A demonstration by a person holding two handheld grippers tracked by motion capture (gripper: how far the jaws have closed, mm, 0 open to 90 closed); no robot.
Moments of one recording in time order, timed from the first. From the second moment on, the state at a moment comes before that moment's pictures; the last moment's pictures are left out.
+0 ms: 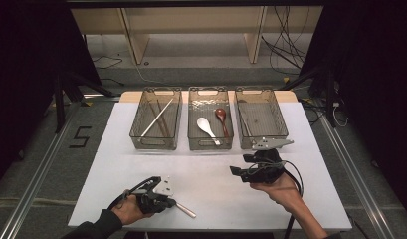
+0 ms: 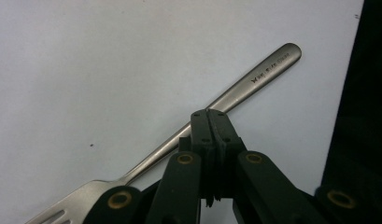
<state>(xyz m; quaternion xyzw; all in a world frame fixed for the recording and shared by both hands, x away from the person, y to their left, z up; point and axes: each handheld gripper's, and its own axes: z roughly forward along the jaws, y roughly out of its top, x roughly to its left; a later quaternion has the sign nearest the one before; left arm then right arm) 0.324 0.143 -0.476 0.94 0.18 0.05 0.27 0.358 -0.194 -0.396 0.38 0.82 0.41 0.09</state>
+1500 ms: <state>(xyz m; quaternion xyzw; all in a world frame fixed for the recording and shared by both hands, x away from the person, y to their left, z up) 0.360 0.152 -0.438 0.88 0.29 0.10 0.35 0.359 -0.178 -0.398 0.36 0.84 0.40 0.09</state>
